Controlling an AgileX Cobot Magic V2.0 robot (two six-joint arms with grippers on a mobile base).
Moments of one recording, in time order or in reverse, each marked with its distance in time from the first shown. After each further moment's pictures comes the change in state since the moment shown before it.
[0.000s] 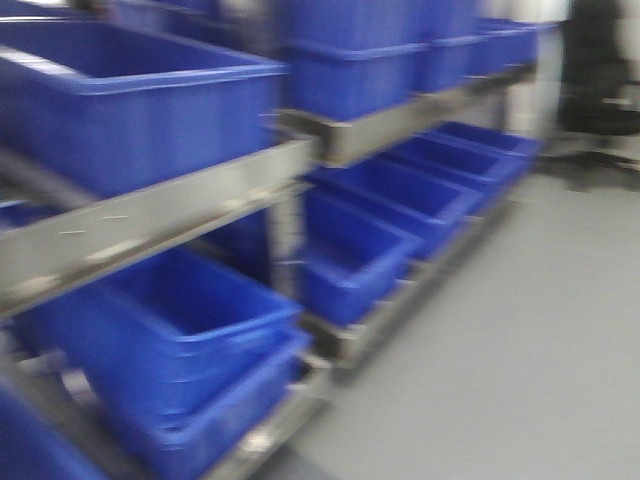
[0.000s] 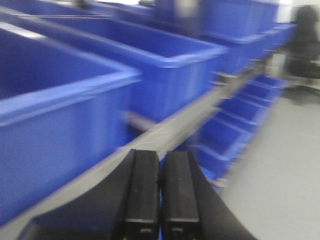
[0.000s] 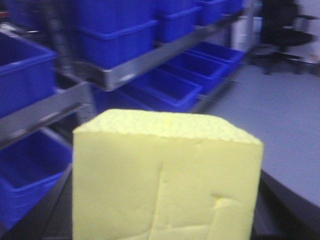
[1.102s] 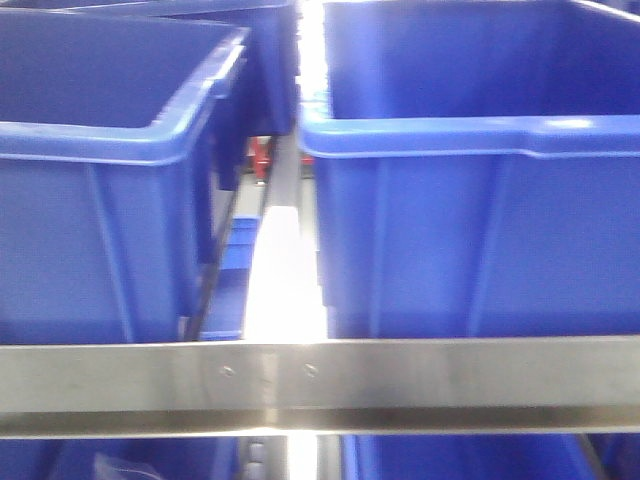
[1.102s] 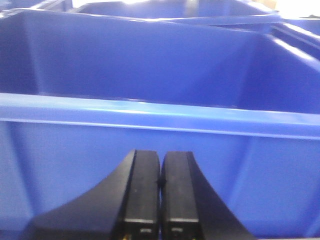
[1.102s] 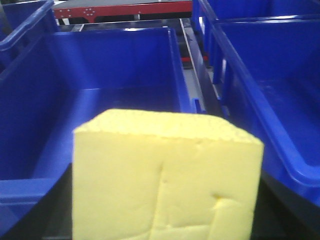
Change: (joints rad) left arm 0.000 0.000 0.000 0.000 0.000 0.000; right arm 0.000 0.000 0.000 0.000 0.000 0.000
